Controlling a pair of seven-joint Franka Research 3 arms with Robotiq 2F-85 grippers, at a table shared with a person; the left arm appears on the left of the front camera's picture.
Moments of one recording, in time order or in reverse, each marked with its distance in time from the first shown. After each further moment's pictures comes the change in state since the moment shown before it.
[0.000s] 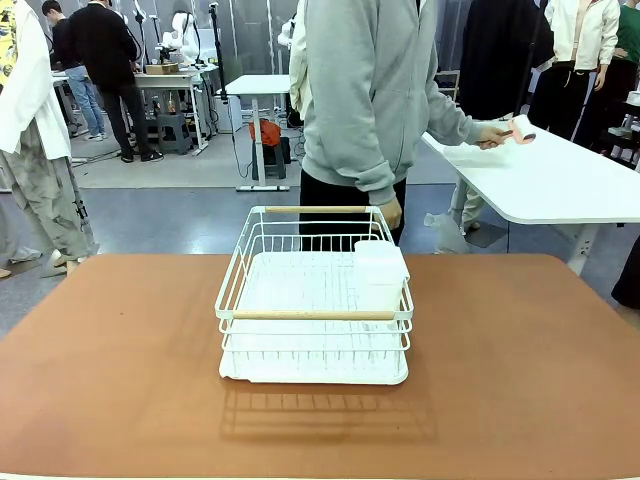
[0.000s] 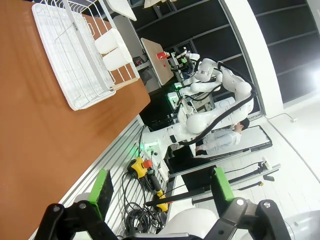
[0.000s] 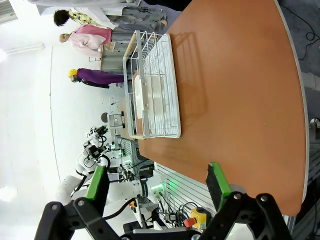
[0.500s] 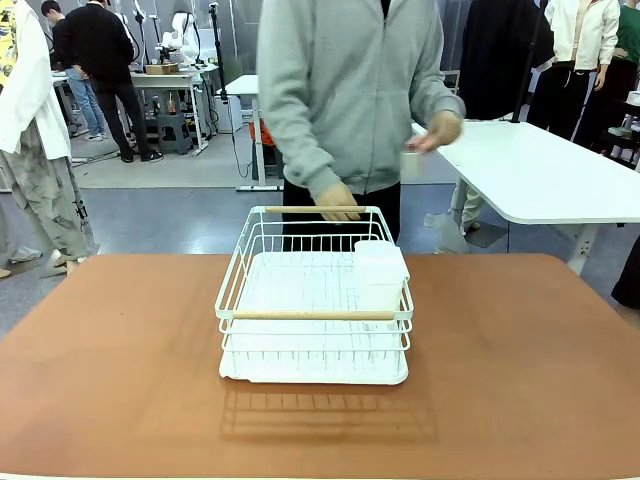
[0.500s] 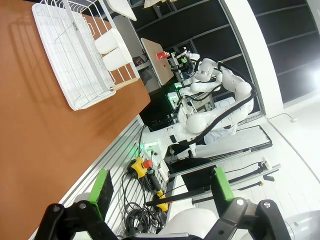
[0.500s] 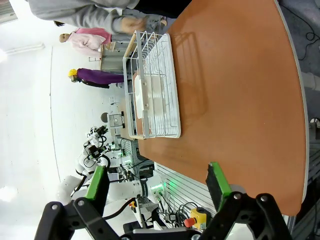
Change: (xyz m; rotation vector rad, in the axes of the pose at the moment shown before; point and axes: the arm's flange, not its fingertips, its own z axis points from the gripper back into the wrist) left arm 0.000 0.000 0.000 0.000 0.000 0.000; right arm 0.000 0.000 0.000 0.000 0.000 0.000
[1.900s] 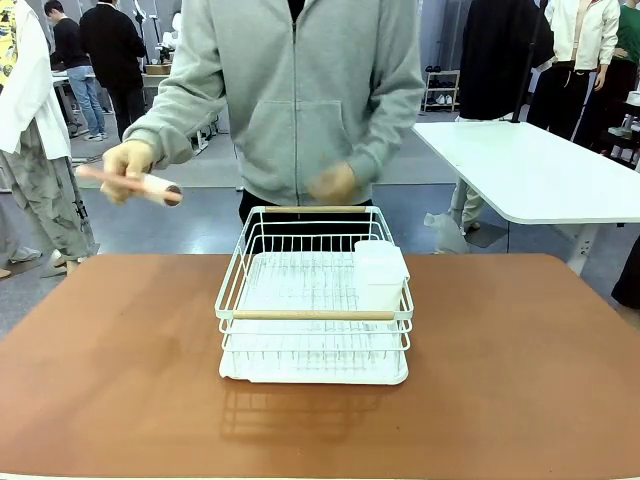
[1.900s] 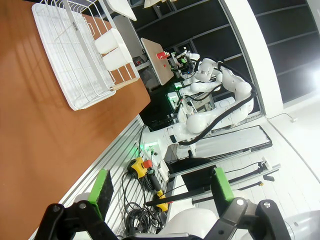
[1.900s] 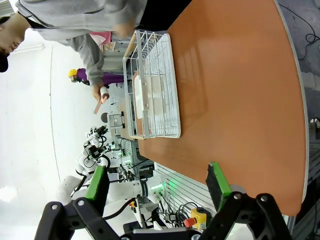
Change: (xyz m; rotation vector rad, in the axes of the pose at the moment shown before) left arm 0.000 0.000 0.000 0.000 0.000 0.000; right arm 0.000 0.000 0.000 0.000 -0.001 0.000
